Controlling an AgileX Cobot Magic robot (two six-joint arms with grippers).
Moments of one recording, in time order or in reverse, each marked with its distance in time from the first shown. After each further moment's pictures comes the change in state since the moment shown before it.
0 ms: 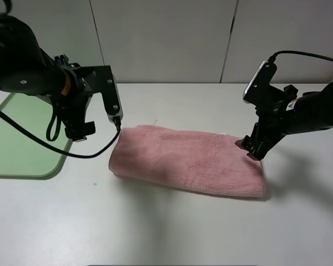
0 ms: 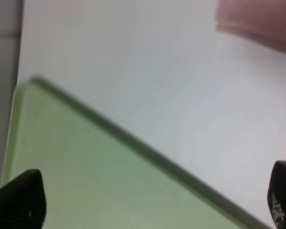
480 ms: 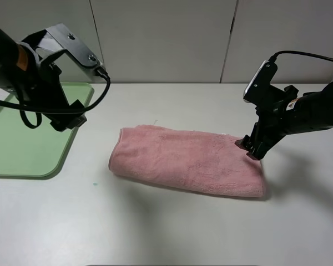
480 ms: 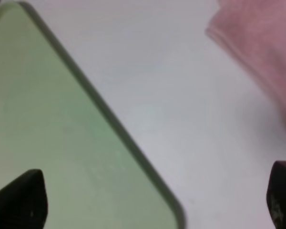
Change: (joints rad) left arm 0.000 -0.244 0.020 -0.337 0.162 -0.130; right arm 0.000 0.000 0.000 0.009 0.000 0.000
